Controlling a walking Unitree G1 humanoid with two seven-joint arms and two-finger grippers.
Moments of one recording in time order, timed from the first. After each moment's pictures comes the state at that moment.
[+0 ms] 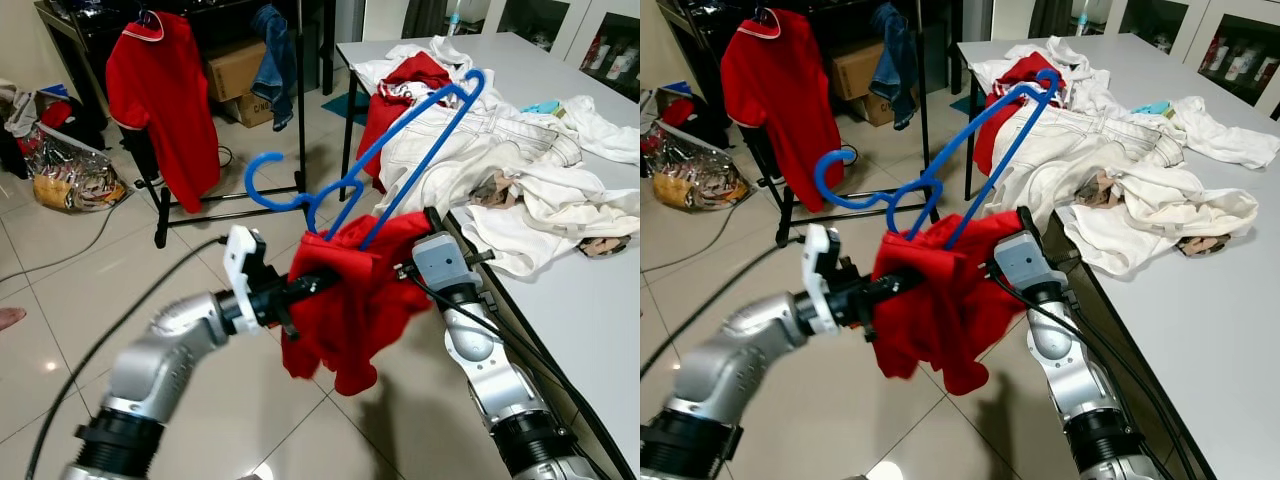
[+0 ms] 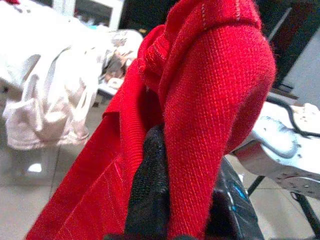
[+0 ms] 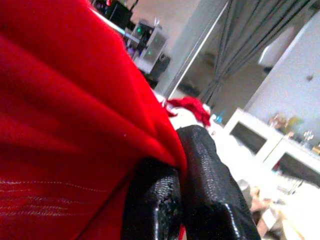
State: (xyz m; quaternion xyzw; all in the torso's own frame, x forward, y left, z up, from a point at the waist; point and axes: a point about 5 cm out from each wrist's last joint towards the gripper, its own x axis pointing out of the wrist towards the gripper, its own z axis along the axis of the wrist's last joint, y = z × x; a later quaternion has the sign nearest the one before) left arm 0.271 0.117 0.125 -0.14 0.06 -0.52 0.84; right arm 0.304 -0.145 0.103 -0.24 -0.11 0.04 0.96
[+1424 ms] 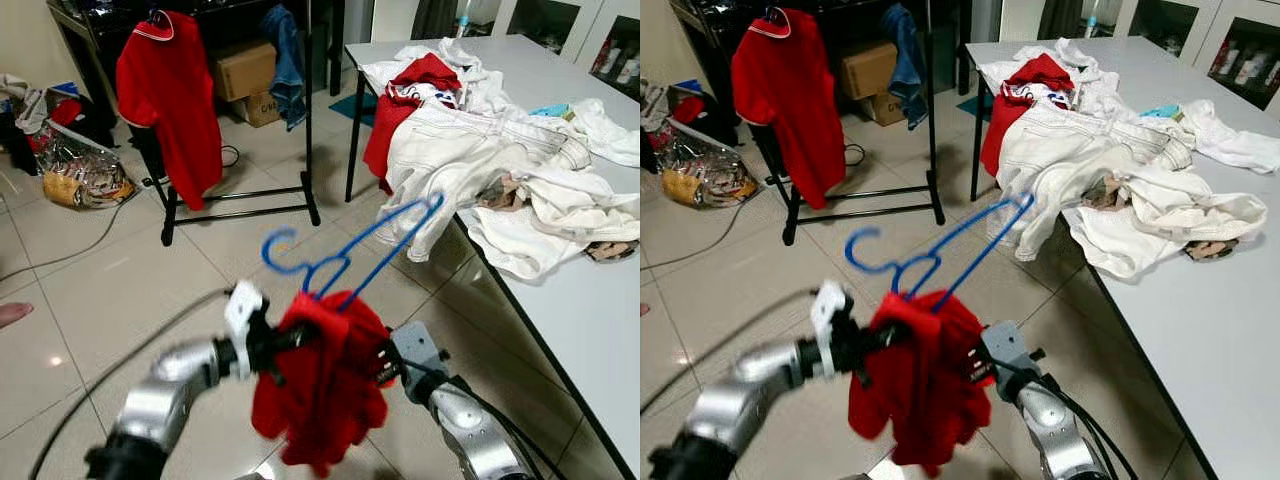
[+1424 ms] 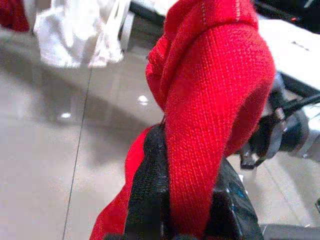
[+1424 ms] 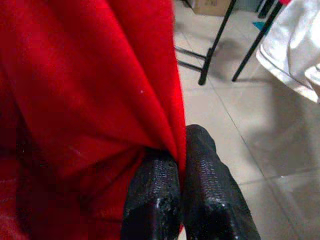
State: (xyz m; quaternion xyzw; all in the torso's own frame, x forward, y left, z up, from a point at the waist) left arm 0.263 0.136 0.063 -0.07 0.15 -0.50 0.85; right arm 0.243 -0.129 -0.006 -0.11 0.17 0.22 0.95
